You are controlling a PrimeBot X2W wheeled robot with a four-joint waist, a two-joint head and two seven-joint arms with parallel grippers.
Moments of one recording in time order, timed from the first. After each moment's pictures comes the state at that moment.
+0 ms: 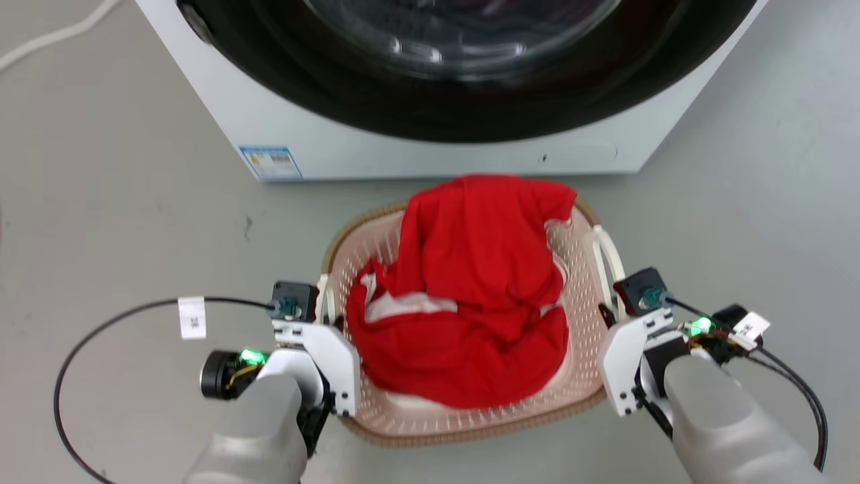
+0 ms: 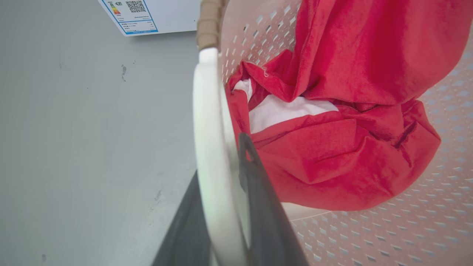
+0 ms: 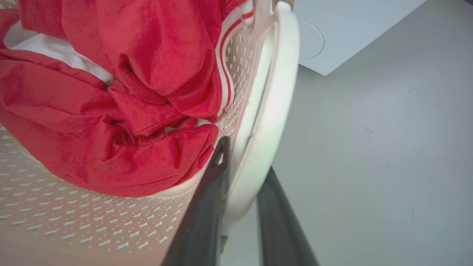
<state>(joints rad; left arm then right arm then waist) -0.72 0.06 -0.48 1.25 -0.46 -0.12 -0.16 -0.73 -0.06 0.29 1.28 -0.06 0.13 -0.19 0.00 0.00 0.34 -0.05</state>
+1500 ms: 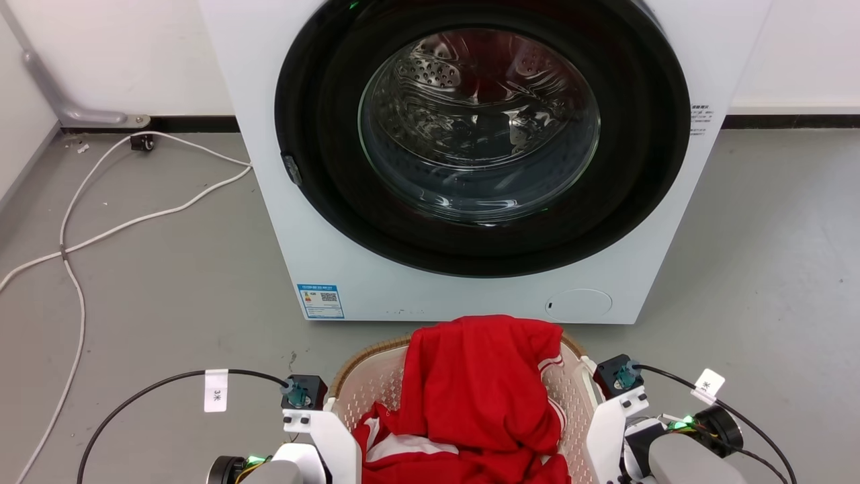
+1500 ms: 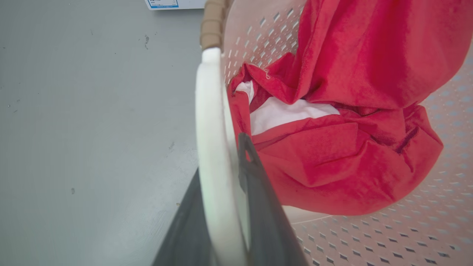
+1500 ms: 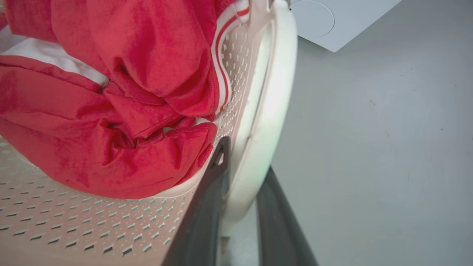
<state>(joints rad) -0.55 0.06 -0.66 1.29 -0.68 -0.11 0.05 -0.56 -0.06 0.61 1.27 0.31 0.13 0.11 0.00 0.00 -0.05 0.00</state>
